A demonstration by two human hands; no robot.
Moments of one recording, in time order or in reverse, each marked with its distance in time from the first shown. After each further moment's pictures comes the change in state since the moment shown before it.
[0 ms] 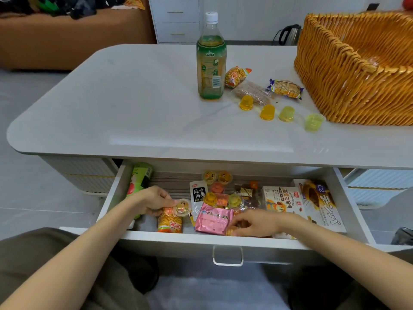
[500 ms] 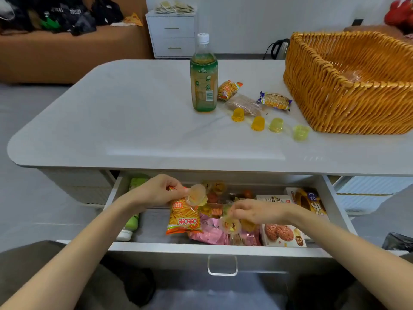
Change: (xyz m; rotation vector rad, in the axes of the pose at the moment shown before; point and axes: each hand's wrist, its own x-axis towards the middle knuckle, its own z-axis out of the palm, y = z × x) left_hand -0.061 0.040 -0.004 -0.043 0.069 0.468; right_hand -0.035 -0.021 -0.029 0.377 0.028 0.079
